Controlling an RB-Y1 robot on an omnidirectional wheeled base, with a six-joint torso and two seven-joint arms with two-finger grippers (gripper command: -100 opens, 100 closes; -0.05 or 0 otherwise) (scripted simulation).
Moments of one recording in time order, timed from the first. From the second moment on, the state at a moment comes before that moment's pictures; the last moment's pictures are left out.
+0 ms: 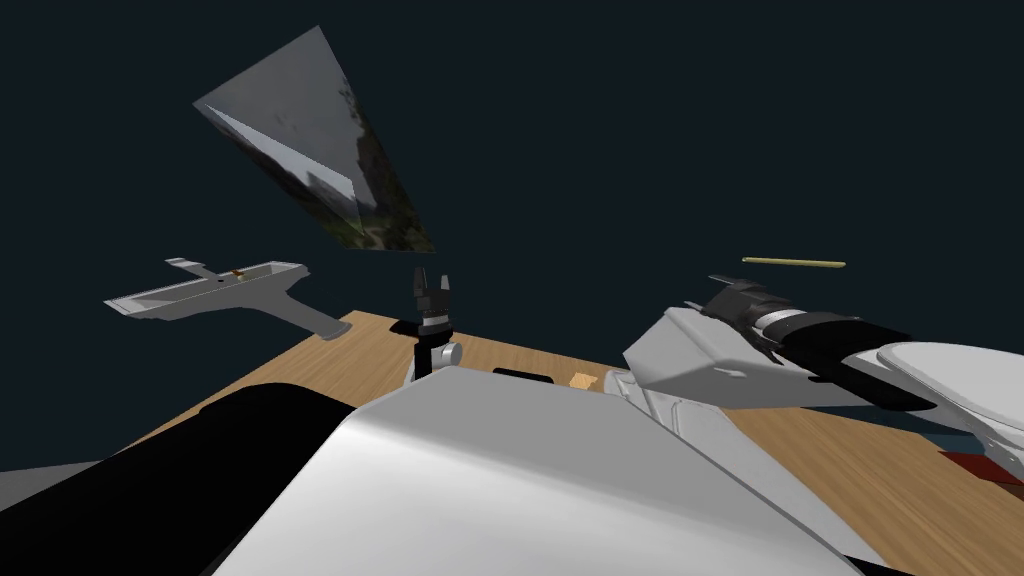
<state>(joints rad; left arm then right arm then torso) 0.47 -0.03 0.07 -2.25 0.10 -0.53 0.01 0.31 -1.15 -0.43 -1.48 1.13 -0.42 0.84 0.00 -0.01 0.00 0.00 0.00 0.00</state>
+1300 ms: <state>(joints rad) 0.47 -0.03 0.07 -2.24 0.10 -0.53 0.01 0.42 -1.38 -0.54 -1.45 1.12 -0.54 0.63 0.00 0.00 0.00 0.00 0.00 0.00</state>
